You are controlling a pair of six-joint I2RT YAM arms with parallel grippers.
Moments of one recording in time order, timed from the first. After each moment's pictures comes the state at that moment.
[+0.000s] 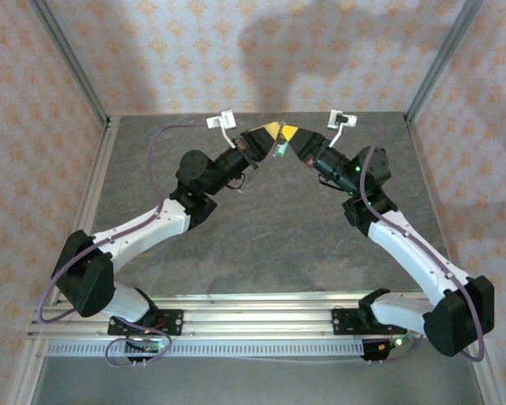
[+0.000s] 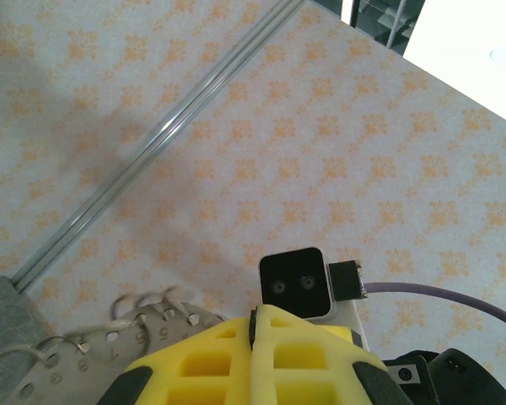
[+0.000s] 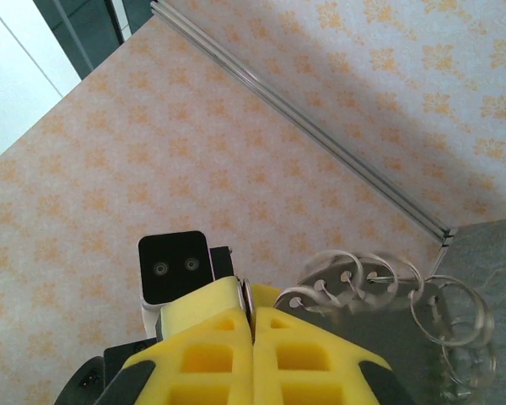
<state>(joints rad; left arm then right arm) -0.65 1.46 1.07 0.79 0.21 -0.91 0.46 1.15 0.95 0.50 -0.49 1.05</state>
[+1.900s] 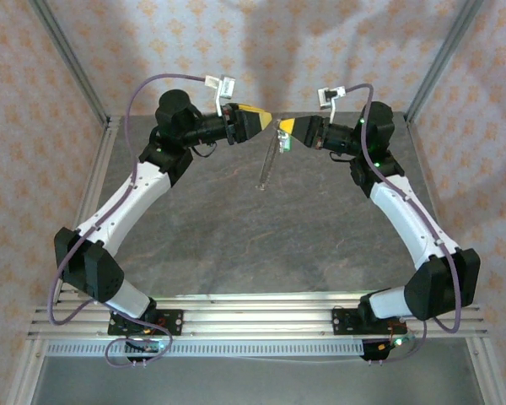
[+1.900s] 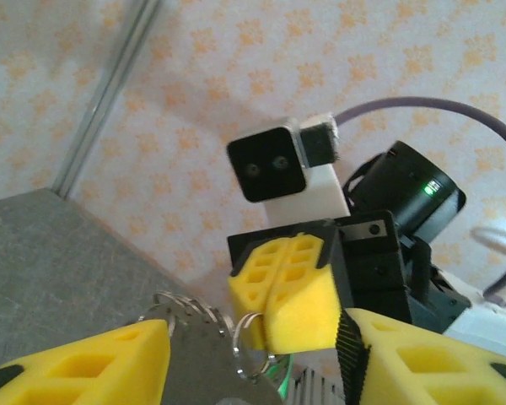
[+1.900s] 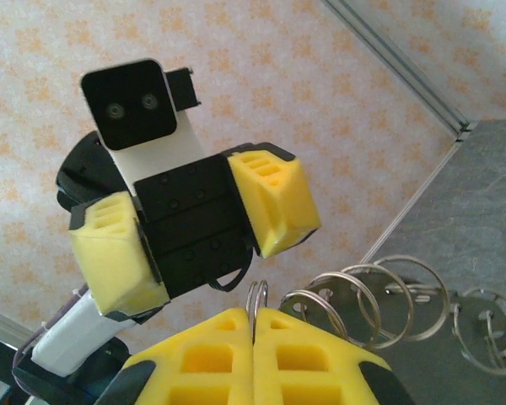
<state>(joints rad) -0.38 1.54 1.49 0.14 0.84 -0.64 0.27 1.38 1.27 0.20 -1.03 0.92</state>
